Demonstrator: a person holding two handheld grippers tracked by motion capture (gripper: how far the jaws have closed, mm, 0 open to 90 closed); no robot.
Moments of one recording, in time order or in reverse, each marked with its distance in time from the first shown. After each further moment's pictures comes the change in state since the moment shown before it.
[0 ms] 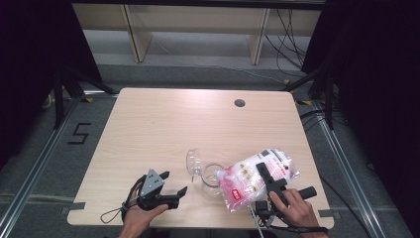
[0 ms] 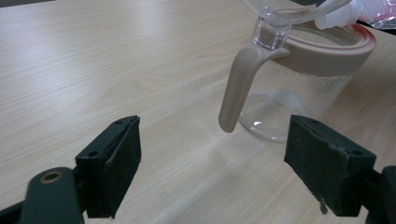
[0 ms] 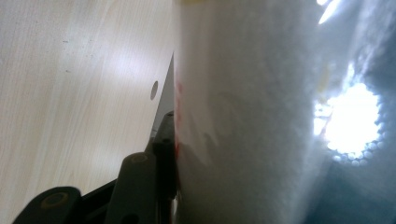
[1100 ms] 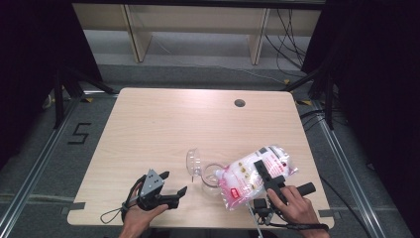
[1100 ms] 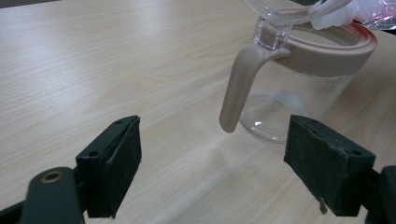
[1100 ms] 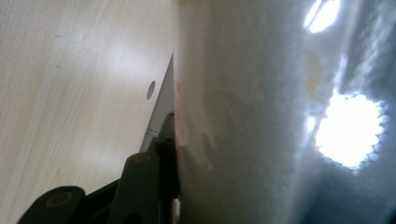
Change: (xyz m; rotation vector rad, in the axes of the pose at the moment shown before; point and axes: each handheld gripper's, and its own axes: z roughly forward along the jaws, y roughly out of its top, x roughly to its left) left arm 0.000 0.000 -0.001 -0.005 0.003 -0.002; right arm -0.012 0.002 0.003 -0.003 0.014 -0.080
